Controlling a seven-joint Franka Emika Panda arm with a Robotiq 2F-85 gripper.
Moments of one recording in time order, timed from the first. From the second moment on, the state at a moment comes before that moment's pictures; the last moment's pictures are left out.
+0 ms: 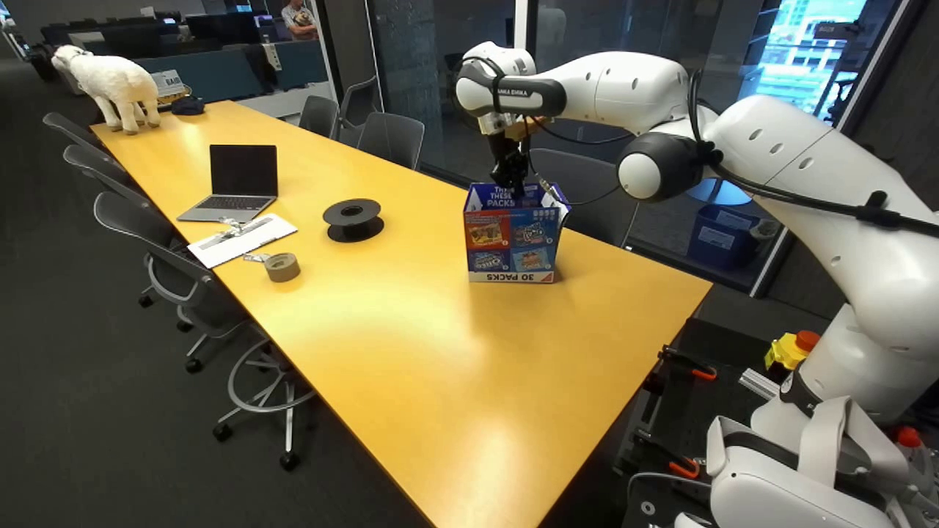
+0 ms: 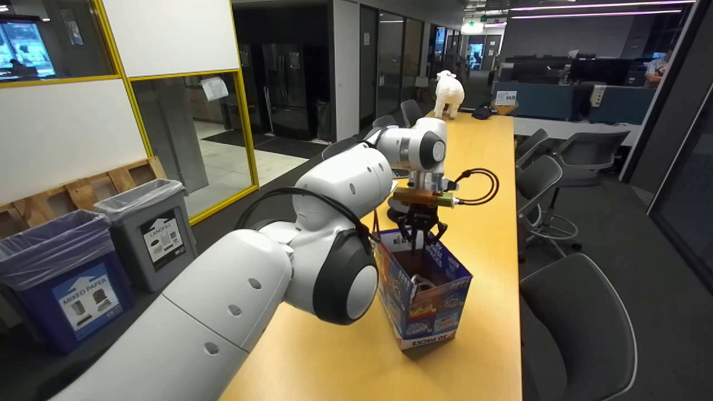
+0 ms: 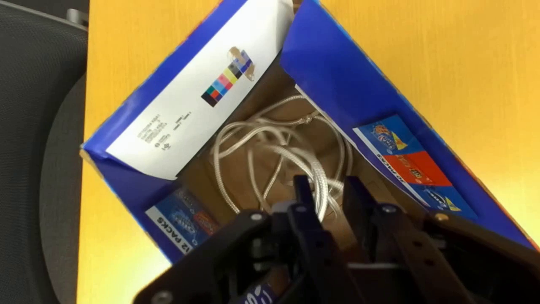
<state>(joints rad) -0.26 1.13 -0.08 -0.46 -0.09 1.30 -0.20</state>
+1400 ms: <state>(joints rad) -0.25 0.93 -0.06 -0.45 -0.08 1.26 -0.28</state>
